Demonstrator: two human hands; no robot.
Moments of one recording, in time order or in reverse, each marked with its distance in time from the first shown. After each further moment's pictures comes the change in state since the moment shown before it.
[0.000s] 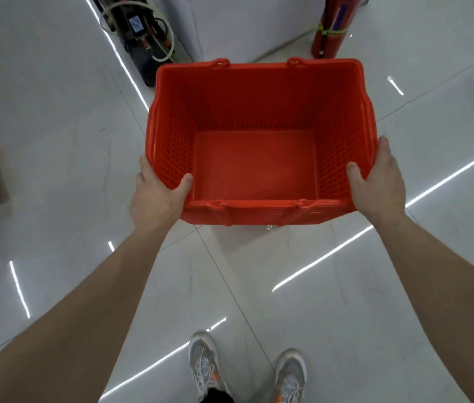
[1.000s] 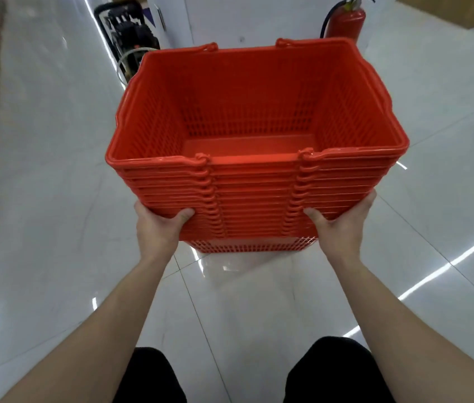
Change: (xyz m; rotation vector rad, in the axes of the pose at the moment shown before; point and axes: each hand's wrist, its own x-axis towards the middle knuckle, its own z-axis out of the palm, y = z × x) left_hand -0.004 -0.076 0.172 -0.639 0.205 0.064; right_hand -0.013 0.086 0.181 0.708 0.282 -0.136
